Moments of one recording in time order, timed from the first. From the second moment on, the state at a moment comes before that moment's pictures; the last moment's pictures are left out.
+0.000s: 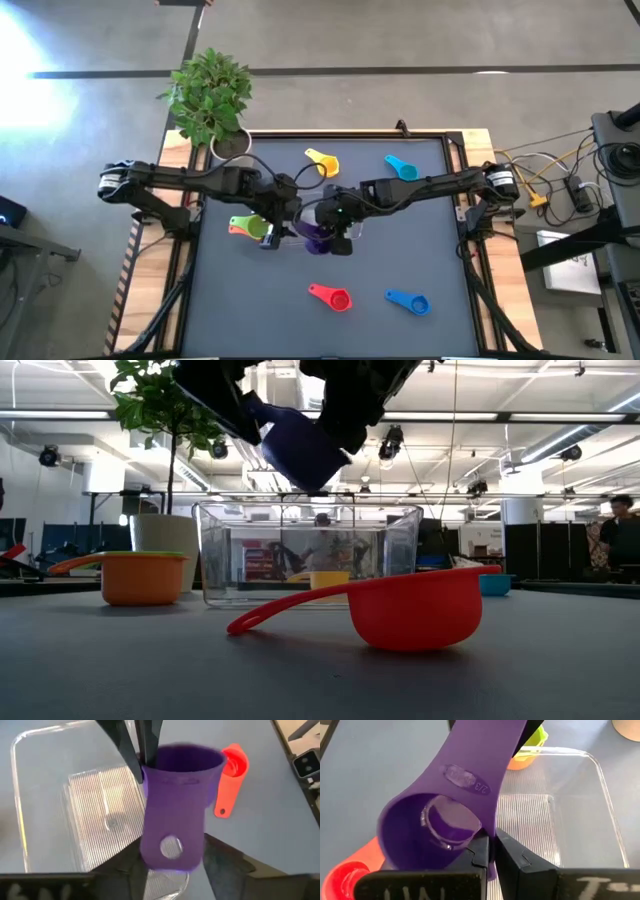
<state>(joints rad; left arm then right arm) -0.02 1.44 1.22 -0.74 0.21 0.13 0.04 1.77 1.47 -0.53 -0.07 -0.03</state>
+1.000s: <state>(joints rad) 0.01 1.44 1.28 -0.66 0.19 0.17 0.04 1.77 1.47 -0.52 -0.08 -0.04</state>
